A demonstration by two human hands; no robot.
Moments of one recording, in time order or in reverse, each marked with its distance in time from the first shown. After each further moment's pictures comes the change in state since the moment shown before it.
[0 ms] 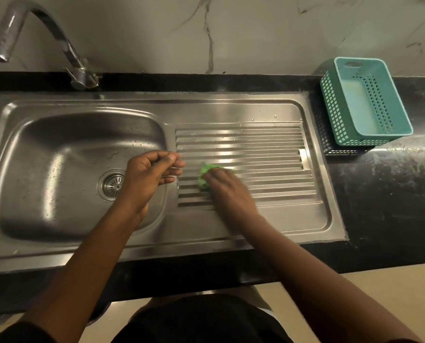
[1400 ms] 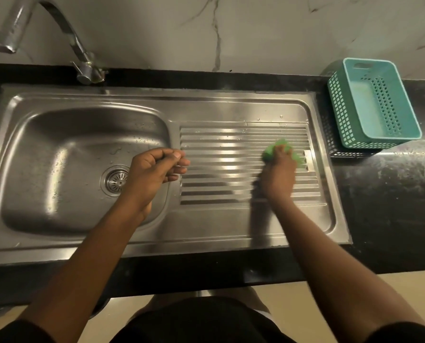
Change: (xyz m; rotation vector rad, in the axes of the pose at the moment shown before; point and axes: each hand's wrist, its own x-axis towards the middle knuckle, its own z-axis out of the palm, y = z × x) left_hand -0.004 0.000 -0.003 0.004 -0.021 0.001; right_hand 0.017 0.084 -0.020 0.049 0.179 0.774
